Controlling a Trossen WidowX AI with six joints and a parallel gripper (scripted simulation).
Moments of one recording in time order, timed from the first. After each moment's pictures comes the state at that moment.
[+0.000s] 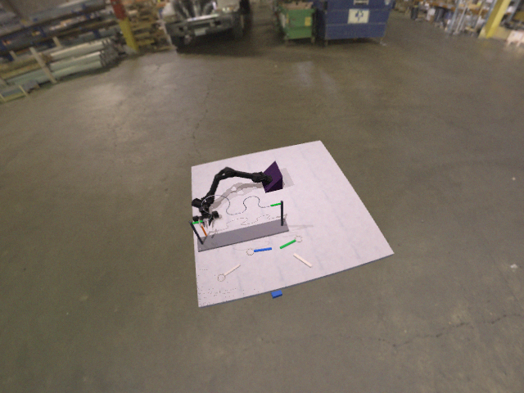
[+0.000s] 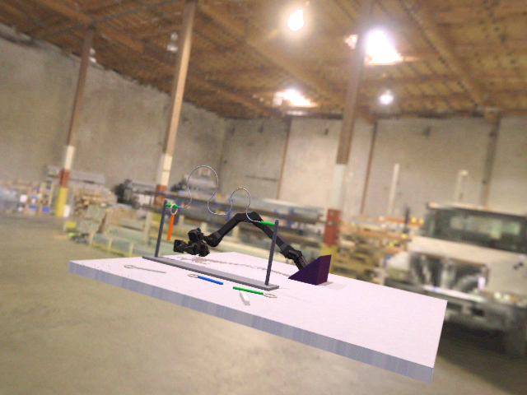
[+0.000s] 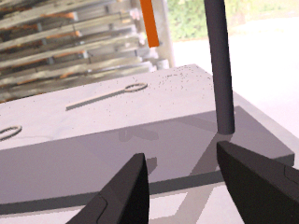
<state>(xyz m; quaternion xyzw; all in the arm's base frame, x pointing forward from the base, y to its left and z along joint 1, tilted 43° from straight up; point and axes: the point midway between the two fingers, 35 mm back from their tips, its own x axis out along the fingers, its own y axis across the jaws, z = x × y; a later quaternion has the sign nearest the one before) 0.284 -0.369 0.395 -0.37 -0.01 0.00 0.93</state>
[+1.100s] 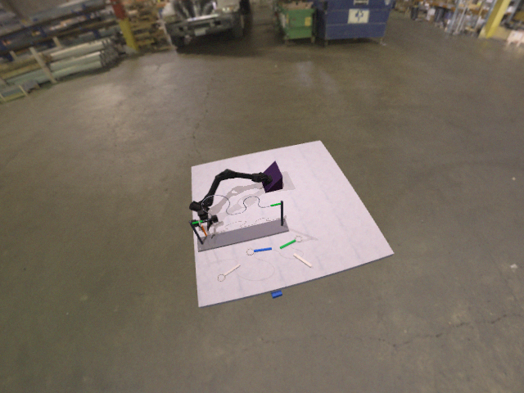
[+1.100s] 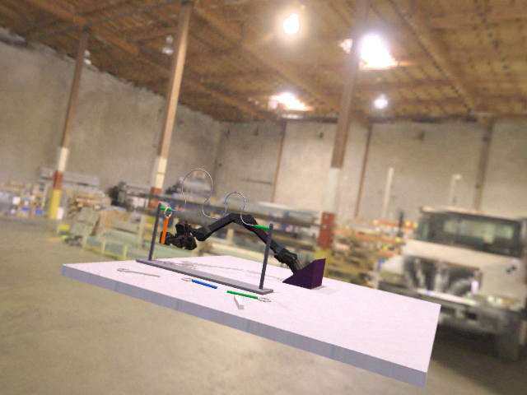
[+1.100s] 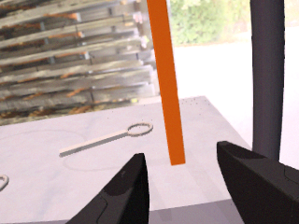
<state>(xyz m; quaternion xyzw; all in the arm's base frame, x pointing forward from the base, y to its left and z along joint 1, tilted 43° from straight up) 0.358 -0.329 0.438 -0.39 -0.02 0.01 0.92</state>
